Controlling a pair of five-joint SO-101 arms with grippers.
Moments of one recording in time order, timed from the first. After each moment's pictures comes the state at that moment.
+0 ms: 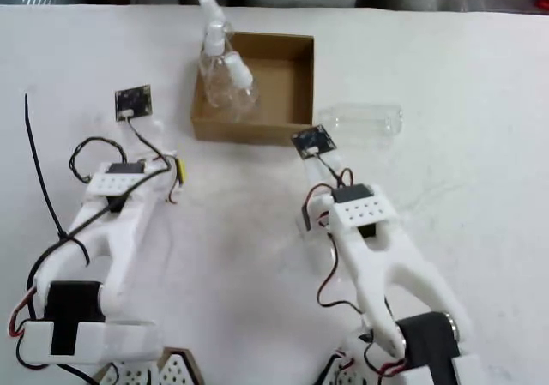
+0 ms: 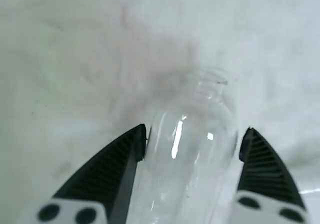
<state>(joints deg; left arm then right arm) -5.7 -4.4 44.7 33.5 14.2 -18.0 -13.2 49.9 48.8 9.3</state>
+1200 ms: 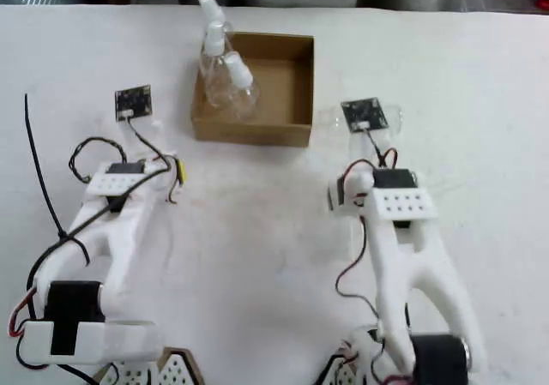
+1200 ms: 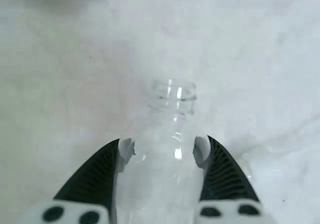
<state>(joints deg) -5.7 -4.4 44.7 33.5 14.2 -6.9 -23.0 42.7 55.6 9.2</state>
